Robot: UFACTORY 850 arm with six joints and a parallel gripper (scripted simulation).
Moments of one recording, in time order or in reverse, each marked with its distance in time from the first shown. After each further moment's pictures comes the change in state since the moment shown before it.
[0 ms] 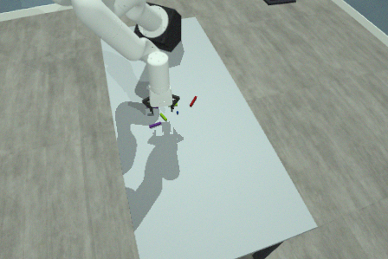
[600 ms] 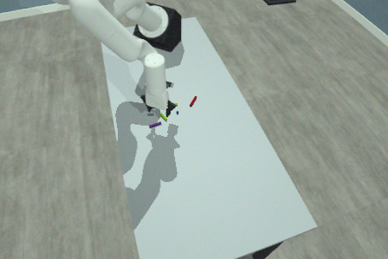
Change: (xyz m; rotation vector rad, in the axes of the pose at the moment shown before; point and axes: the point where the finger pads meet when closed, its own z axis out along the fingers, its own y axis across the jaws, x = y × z) arm -0.007 -0.015 0.002 0.000 -0.002 0.483
